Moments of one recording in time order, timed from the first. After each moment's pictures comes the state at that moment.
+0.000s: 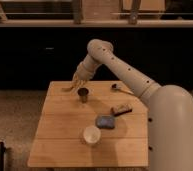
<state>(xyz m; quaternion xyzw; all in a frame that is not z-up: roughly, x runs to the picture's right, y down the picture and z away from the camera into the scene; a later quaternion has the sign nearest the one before) -0.104 -0.030 0.785 -0.22 -0.39 -0.25 0.86</state>
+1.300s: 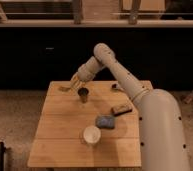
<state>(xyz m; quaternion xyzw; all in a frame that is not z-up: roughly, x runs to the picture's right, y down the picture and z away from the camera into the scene) -0.123 -0.017 0.793 -0.28 -0.51 -0.16 0.80</state>
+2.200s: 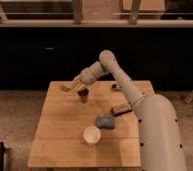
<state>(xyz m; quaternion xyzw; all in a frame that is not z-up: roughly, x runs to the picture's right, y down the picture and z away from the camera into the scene) -0.121 -0.011 0.804 -0.27 -0.57 -0.10 0.77</state>
